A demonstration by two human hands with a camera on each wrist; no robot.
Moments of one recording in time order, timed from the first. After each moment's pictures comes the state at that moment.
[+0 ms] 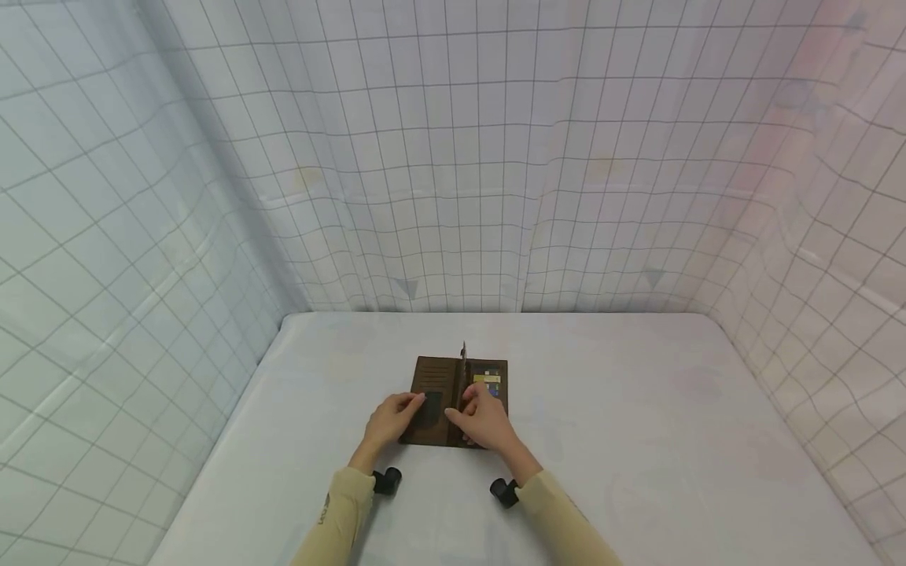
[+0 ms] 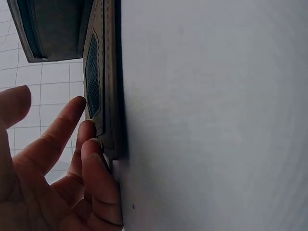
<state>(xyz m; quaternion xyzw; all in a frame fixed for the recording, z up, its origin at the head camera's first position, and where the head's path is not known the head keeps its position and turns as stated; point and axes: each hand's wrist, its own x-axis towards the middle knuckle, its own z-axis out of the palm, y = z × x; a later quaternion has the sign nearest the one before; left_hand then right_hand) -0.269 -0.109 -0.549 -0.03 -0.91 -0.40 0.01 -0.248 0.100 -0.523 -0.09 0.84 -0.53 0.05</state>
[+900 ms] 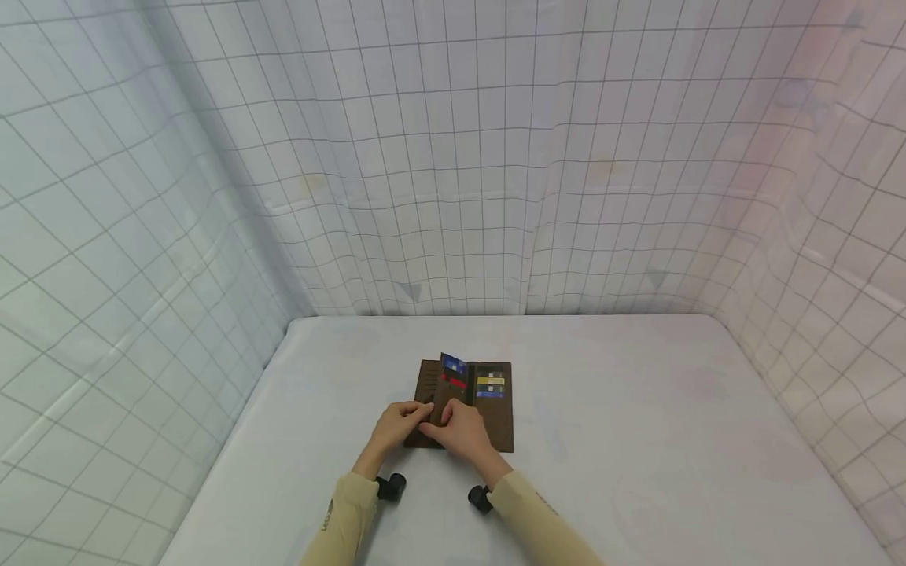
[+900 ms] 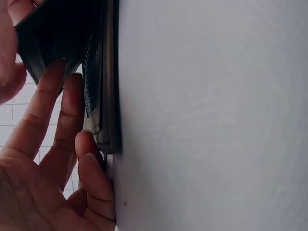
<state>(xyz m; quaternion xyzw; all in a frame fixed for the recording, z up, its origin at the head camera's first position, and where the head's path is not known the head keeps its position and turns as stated) -0.264 -0.110 -0.546 -0.04 -0.88 -0.47 -0.04 -0.247 0.054 -0.538 -0.09 0.89 -0.45 0.03</state>
